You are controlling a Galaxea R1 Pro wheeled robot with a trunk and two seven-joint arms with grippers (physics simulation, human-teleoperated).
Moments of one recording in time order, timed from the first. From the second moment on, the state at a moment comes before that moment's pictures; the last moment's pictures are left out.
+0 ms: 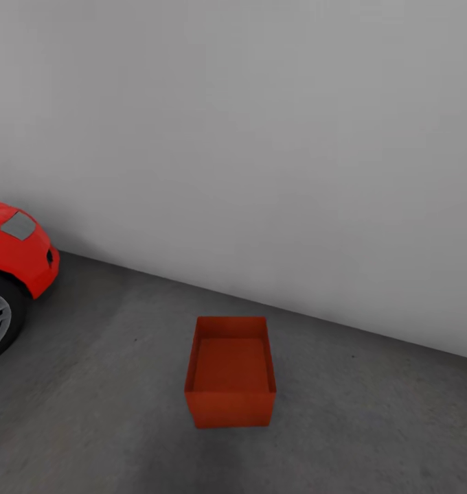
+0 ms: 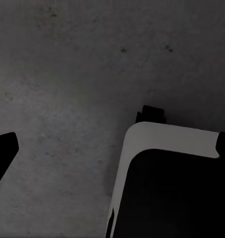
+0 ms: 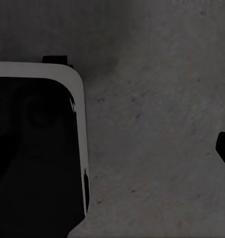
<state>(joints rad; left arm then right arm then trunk) -0.33 0.05 -0.41 0.00 0.56 -0.04 0.15 -0.16 -0.04 0.10 0.03 -0.10 -0.19 -0.17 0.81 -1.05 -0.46</state>
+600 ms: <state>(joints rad) -0.33 0.05 -0.41 0.00 0.56 -0.03 0.15 -0.16 -0.05 0.11 0.03 -0.10 -0.20 -0.17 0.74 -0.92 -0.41</state>
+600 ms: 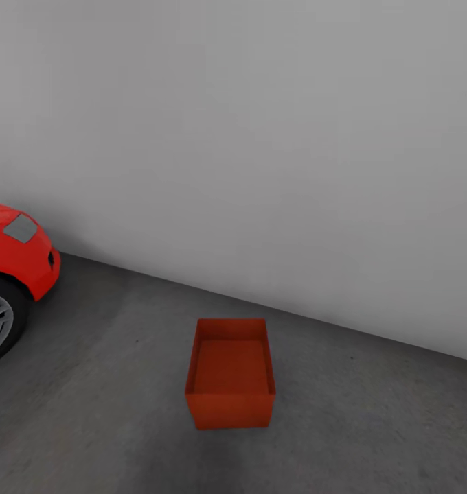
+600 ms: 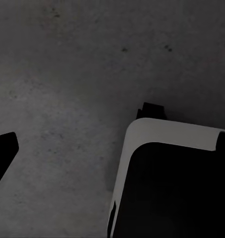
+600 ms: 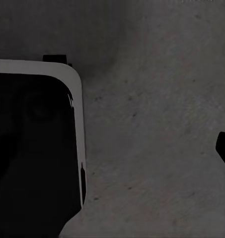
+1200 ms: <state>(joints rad) -0.33 0.05 -0.41 0.00 0.55 -0.04 0.15 -0.16 -0.03 0.11 0.03 -0.10 -0.20 -0.17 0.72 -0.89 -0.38</state>
